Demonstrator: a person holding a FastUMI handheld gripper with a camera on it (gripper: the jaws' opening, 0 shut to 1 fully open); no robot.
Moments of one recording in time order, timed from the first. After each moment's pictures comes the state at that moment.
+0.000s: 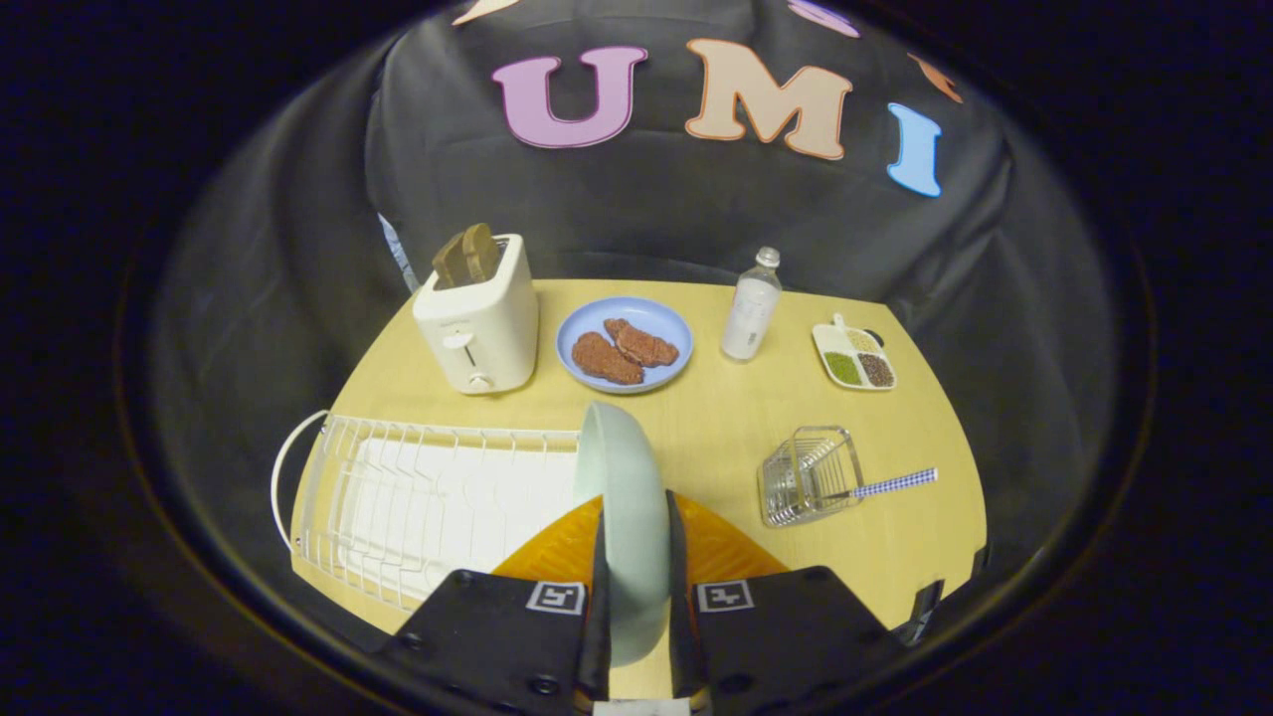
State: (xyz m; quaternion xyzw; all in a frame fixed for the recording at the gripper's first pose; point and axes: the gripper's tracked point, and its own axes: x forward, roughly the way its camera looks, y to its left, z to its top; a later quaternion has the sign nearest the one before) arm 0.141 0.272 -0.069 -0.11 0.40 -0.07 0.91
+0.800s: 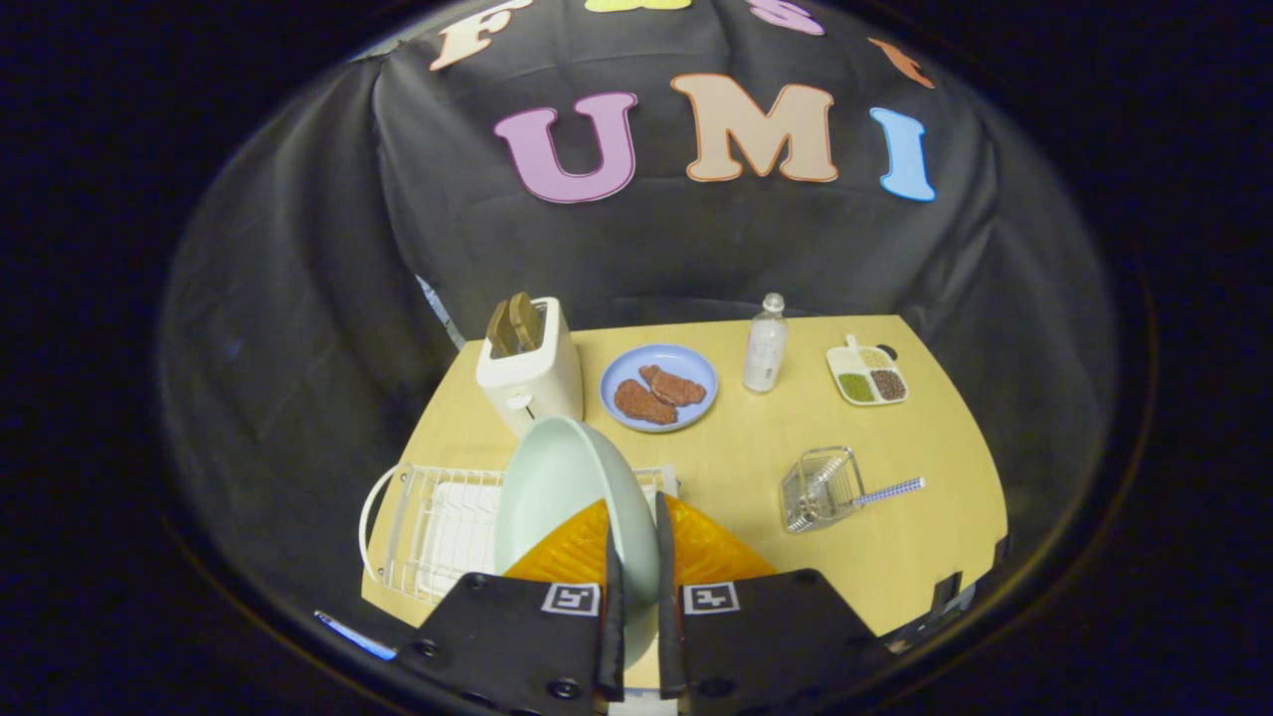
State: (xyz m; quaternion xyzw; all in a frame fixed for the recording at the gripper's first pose) arm 0.126 0.293 0.016 -0.04 0.36 -0.03 0.93
